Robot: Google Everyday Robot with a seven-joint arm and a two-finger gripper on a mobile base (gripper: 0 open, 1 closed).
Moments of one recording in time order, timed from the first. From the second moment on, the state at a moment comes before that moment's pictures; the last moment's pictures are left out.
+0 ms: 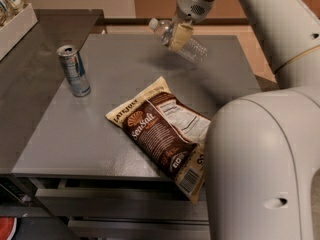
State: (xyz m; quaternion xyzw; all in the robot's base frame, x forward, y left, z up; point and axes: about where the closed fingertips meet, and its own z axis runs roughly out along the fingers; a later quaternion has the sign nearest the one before) arm 0.717 -0.051 0.934 -0.70 0.67 0.04 0.23
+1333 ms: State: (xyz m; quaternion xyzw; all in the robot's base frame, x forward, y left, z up) arm 0.709 -0.048 0.886 -0.74 0.66 0.02 0.15
